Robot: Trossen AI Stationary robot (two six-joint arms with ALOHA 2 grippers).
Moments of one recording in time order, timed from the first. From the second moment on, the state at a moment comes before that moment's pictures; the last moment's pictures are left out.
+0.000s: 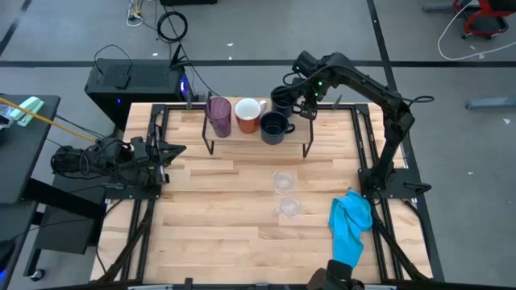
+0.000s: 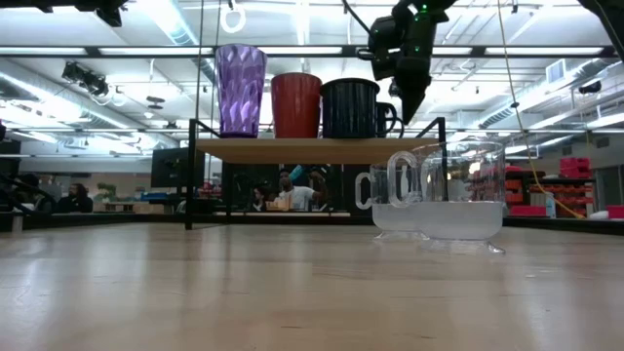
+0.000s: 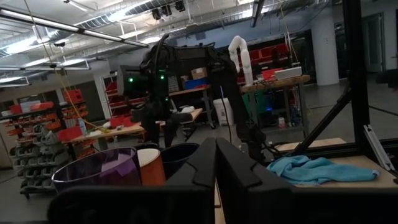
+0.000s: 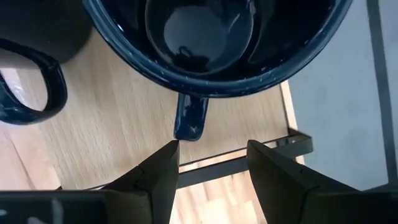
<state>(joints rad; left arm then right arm) -0.17 0.20 0.40 0.04 -0.37 0.27 -0.69 1.79 1.87 -1.41 -0.02 -0.40</state>
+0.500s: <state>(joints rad) -0.17 0.20 0.40 0.04 -0.37 0.28 -0.69 1.78 1.89 -1.37 -0.02 -0.44</state>
